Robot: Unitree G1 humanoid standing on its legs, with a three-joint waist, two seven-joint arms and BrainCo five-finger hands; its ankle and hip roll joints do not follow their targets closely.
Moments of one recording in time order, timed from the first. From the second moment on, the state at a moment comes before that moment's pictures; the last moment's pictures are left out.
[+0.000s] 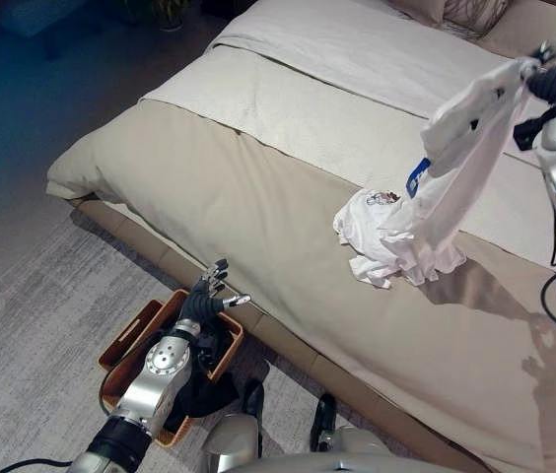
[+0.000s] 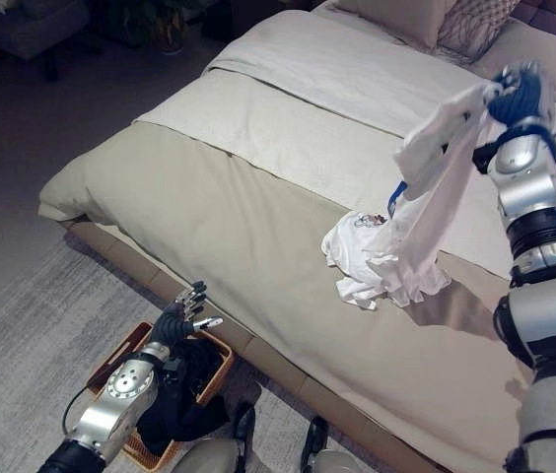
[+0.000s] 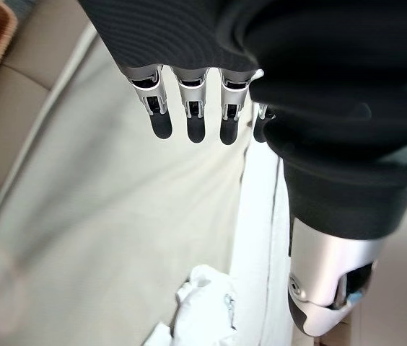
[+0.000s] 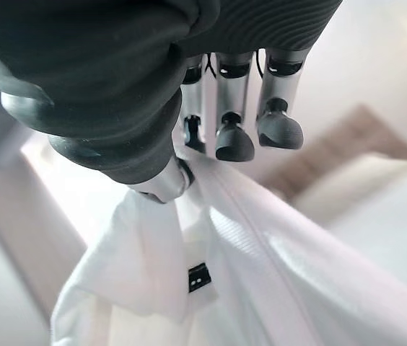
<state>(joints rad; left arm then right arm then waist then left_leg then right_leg) -0.07 0.45 -0.33 0.24 -0.39 -0.12 0.09 -1.22 -0.90 0.44 0.91 0.12 -0.02 -0.37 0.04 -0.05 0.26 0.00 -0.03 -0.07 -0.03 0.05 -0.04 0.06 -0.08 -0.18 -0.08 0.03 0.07</state>
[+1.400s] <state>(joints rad) -0.65 0.32 -0.56 0.23 -0.48 -0.12 0.15 -0.95 -0.96 0.56 0.03 0.26 -0.11 -0.11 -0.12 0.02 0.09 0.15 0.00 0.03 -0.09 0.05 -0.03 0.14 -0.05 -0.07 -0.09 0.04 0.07</state>
